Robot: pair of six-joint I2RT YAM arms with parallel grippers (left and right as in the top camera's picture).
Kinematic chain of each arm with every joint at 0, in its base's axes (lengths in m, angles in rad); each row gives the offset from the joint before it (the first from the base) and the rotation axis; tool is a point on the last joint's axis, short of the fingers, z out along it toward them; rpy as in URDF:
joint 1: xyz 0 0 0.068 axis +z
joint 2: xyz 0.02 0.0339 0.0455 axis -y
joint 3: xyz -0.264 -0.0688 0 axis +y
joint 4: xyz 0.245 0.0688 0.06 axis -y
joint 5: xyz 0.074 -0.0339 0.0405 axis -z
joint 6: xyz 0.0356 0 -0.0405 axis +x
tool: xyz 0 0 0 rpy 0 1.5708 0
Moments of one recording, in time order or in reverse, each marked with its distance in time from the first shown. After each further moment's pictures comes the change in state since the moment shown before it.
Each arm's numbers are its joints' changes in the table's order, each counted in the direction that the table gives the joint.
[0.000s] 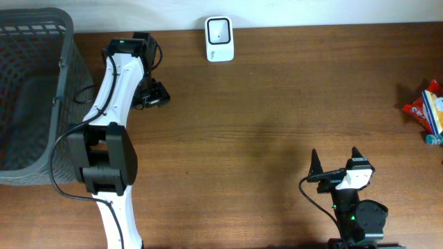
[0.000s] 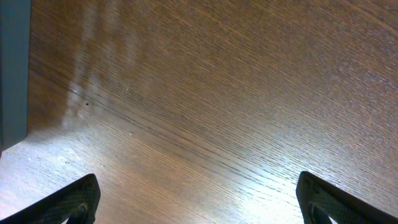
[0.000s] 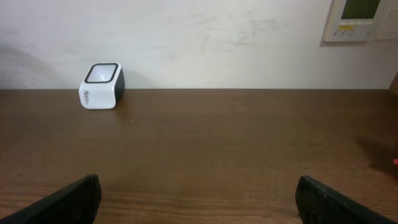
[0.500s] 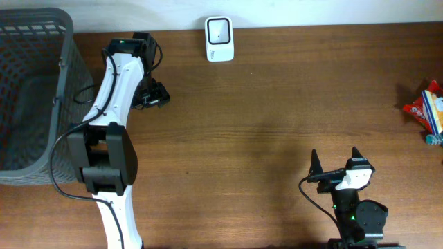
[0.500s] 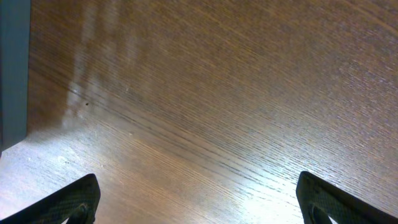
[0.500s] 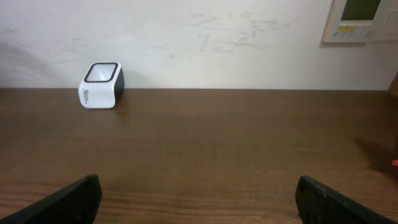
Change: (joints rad) left arm 0.000 0.000 0.000 0.000 0.000 0.000; right arm 0.000 0.000 0.000 0.000 0.000 -0.006
